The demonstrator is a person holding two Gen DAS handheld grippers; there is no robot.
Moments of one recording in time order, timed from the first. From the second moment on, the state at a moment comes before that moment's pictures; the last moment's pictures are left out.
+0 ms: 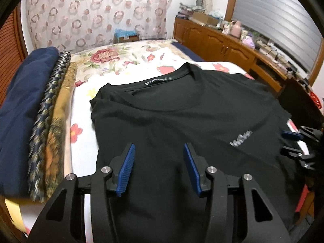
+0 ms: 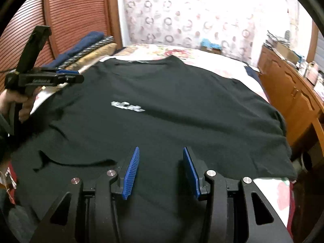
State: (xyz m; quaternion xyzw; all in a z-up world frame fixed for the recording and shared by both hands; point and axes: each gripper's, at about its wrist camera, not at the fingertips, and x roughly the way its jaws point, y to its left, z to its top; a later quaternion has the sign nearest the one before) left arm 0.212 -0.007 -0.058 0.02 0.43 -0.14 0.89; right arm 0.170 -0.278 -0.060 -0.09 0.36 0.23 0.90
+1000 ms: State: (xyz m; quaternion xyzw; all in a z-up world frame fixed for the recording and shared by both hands) left arm 0.261 0.028 -0.004 0.07 0.38 -0.07 0.92; right arm 0.168 -0.290 -0.067 -0.07 0.36 0.22 0.90
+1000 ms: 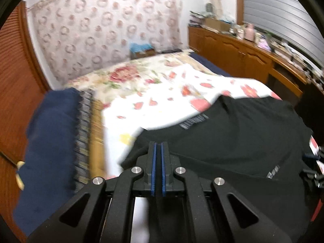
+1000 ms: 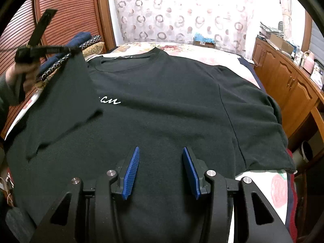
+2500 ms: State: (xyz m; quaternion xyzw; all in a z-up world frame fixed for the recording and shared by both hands) left arm 0.143 0.008 -0.056 0.01 0.39 -0.14 0.91; right arm 0.168 -0.299 -0.066 -0.07 0.36 0.22 0.91
